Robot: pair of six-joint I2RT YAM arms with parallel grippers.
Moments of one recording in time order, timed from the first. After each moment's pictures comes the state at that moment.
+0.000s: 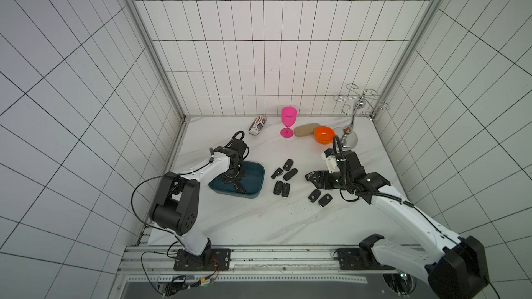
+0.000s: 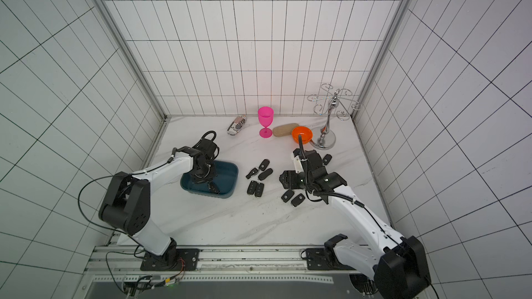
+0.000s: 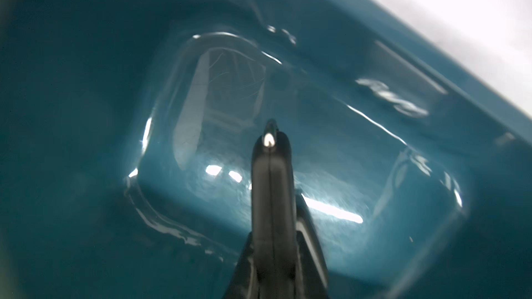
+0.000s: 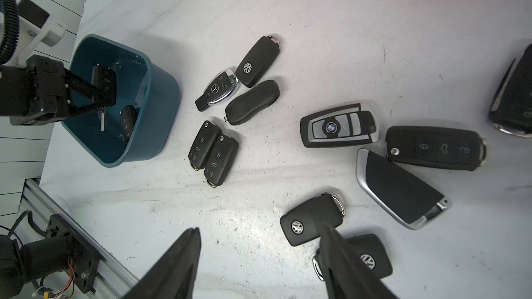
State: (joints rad) left arm -0.35 1.69 1.12 -0.87 -0.12 -0.74; right arm 0.45 1.09 0.79 -0.56 -0.23 0.38
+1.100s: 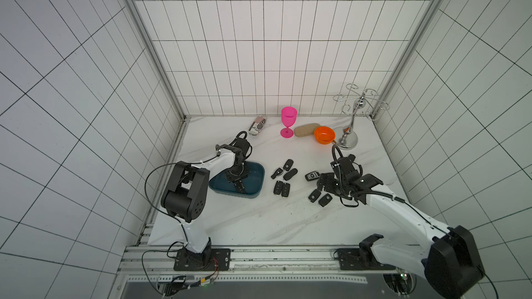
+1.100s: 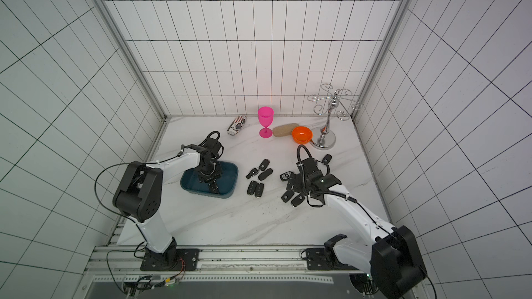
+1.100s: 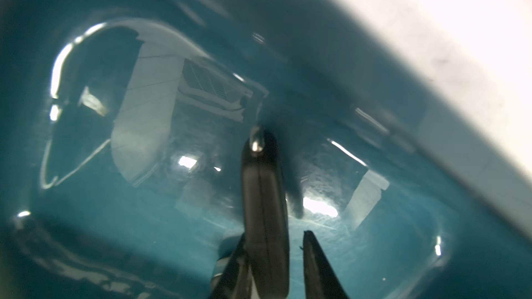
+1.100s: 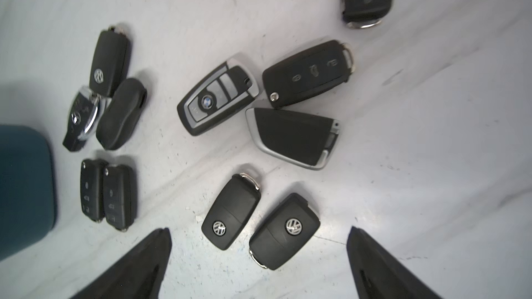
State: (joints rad) left arm -0.35 1.80 1.16 -0.79 0.00 -0.78; right arm 0.45 1.13 0.72 -0.66 0.11 0.75
